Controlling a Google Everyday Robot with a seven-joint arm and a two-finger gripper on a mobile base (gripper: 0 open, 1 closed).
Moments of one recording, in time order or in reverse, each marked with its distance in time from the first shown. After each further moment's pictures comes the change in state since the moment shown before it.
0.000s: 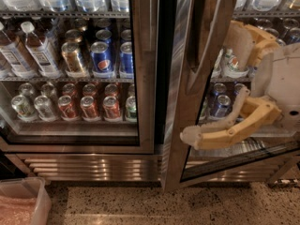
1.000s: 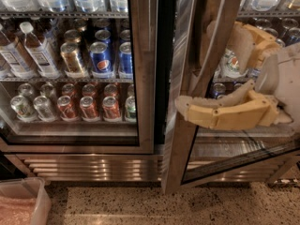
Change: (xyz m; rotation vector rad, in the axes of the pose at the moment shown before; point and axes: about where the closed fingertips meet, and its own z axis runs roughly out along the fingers) arm -0.005 0.021 0.002 -0.120 0.010 -0.010
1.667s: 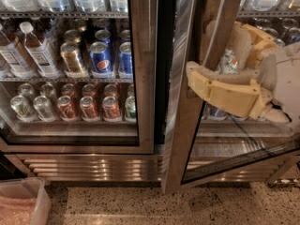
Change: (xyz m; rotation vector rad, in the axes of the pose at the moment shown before) arm 0.000 0.000 0.000 0.000 0.000 0.000
